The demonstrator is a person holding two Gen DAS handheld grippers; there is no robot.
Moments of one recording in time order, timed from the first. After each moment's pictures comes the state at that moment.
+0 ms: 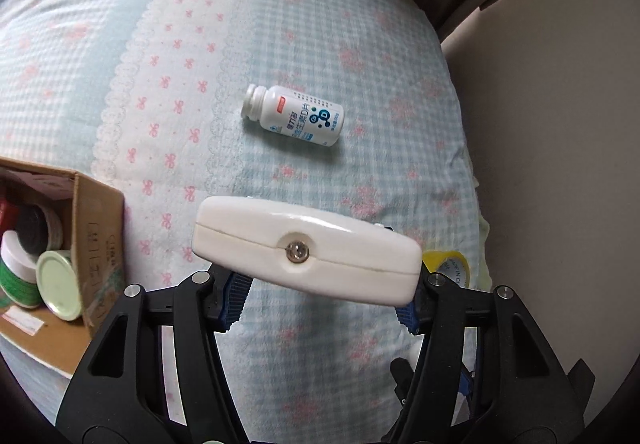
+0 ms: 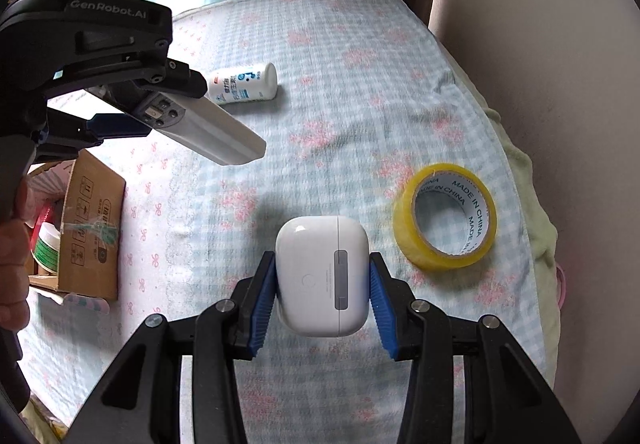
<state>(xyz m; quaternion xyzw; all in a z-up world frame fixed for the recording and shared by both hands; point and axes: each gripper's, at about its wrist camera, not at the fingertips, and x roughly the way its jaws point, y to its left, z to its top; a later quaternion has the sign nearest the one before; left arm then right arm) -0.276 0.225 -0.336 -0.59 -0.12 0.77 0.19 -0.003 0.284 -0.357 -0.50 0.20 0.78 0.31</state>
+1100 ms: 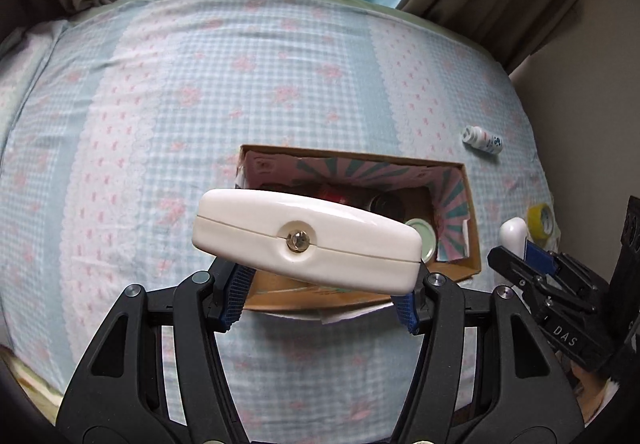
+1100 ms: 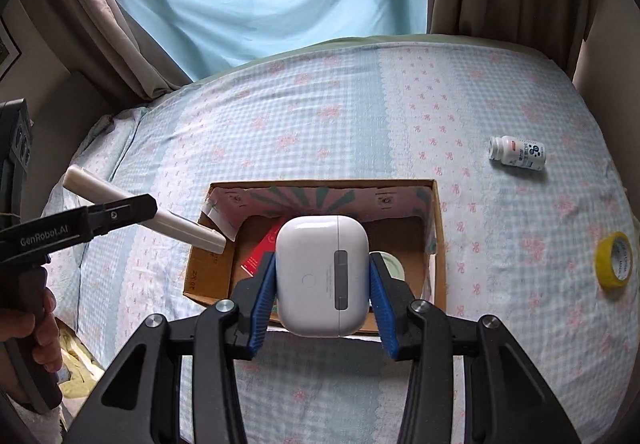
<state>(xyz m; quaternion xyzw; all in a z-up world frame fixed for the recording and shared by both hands) -0.259 -0.185 -0.269 -0.56 -0.05 0.81 0.14 -0.203 0.033 -0.281 -0.47 0.22 0.84 0.15</state>
